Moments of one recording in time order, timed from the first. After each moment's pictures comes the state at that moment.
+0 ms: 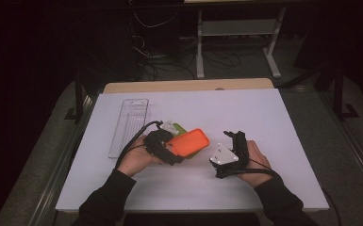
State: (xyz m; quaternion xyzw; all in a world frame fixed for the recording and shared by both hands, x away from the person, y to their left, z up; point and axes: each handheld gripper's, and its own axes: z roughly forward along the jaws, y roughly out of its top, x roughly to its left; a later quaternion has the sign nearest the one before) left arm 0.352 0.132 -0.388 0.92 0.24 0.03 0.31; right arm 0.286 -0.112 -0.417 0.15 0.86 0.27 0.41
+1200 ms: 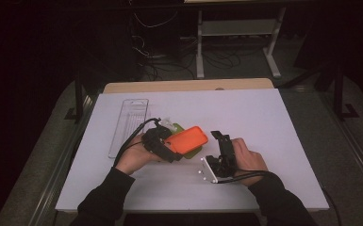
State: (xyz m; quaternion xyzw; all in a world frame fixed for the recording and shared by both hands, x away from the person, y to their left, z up) left arm 0.355 0.136 -0.377 0.92 0.25 0.03 0.29; right arm 0.275 -0.080 -0.429 -0.02 0.81 0.17 0.56
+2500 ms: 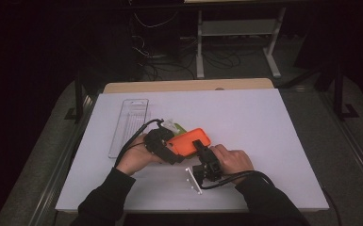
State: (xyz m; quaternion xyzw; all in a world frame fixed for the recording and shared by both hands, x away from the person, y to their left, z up) left arm 0.350 0.129 -0.377 0.92 0.24 0.03 0.30; right arm 0.271 -0.047 -0.443 -0.12 0.78 0.15 0.60
